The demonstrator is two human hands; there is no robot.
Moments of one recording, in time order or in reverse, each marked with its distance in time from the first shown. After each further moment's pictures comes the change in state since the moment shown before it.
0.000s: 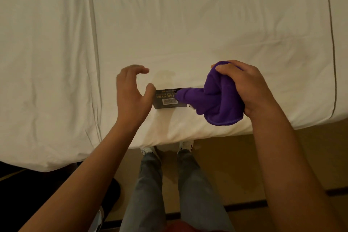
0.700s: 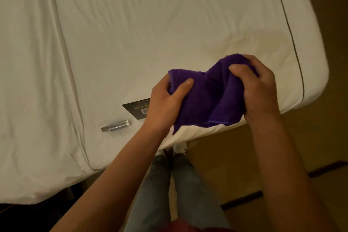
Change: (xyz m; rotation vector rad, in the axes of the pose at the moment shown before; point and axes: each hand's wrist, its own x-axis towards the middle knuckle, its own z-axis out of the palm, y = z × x) left_hand -0.018 0.134 0.056 -0.693 -0.441 -0.312; right_hand -0.044 -0.001 -0.059 0.205 0.322 -0.250
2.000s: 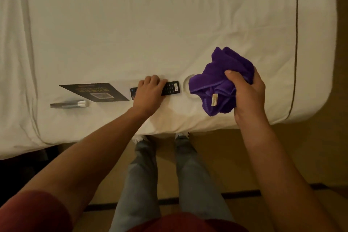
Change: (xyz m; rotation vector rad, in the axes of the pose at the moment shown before) left_hand 0.109 -0.184 0.070 1.442 -0.045 0.146; right_hand 0.109 0.068 -0.122 0.030 -0.019 0.206
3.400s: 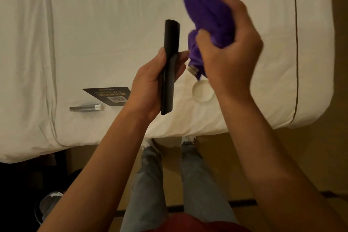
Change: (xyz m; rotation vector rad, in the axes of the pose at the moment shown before) left_hand -0.049 0.053 -0.175 -1.959 0.107 -0.270; right_hand -0.055 -0.094 0.109 -0.353 -0.014 -0.834
